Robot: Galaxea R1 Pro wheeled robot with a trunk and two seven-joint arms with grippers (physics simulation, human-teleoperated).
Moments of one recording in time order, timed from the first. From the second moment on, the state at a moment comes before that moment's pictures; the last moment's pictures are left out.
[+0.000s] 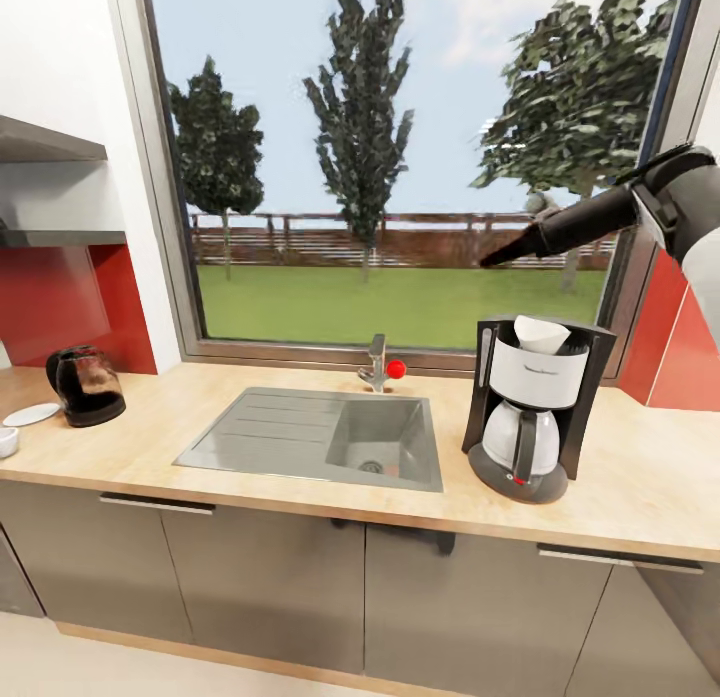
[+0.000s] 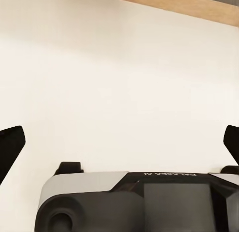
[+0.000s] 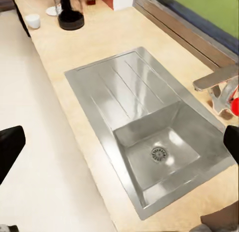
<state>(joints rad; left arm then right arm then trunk) 0.01 -0.10 0.04 -0.40 0.00 -0.11 0.00 -1.87 -0.29 0.31 -0.25 0.32 0.66 1.54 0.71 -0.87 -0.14</state>
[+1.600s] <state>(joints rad) 0.01 -0.10 0.04 -0.40 0.00 -0.11 0.00 -0.30 -0.29 0.43 -1.26 0.03 0.32 1.26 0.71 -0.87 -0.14</state>
